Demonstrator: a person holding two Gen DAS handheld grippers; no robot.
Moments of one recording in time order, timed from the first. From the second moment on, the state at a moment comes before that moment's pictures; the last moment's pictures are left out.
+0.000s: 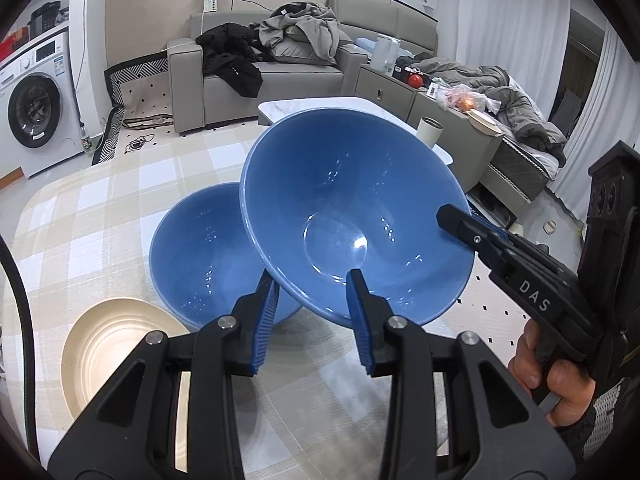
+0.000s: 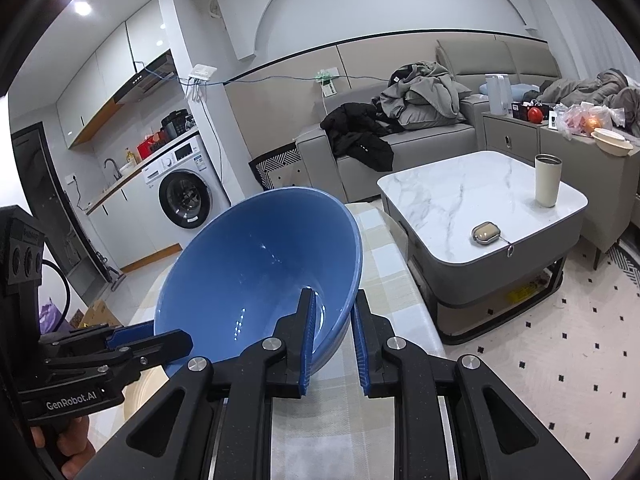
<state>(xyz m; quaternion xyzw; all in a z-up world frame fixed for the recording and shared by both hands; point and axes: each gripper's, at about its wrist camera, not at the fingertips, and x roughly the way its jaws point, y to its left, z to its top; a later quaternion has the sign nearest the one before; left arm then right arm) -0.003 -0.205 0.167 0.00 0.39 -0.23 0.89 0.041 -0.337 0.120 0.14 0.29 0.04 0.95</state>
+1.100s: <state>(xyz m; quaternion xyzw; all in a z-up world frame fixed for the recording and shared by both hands) 0.029 -0.129 0.150 -0.01 0.39 -0.18 0.90 0.077 -0.278 0.096 0.12 0.27 0.08 0.95</state>
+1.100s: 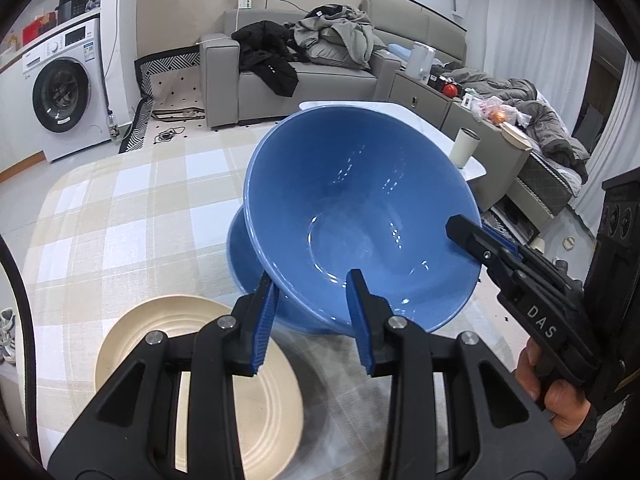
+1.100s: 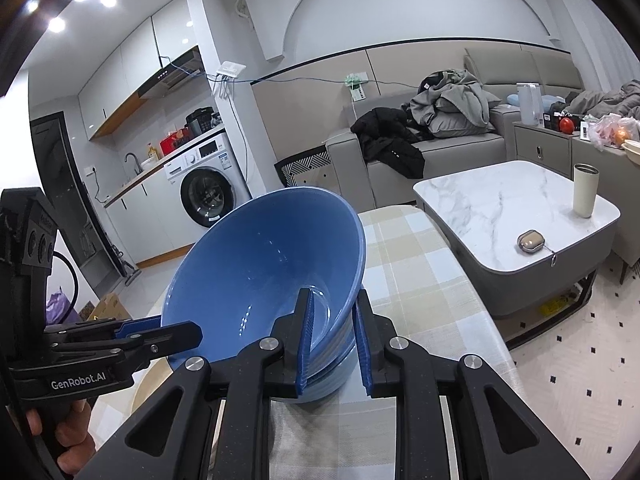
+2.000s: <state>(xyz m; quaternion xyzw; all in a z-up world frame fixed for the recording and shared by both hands) 0.090 -0.131 0.095 0.03 0.42 -0.14 0.90 0.112 -0.249 0.063 0.07 0.32 0.07 0.94</state>
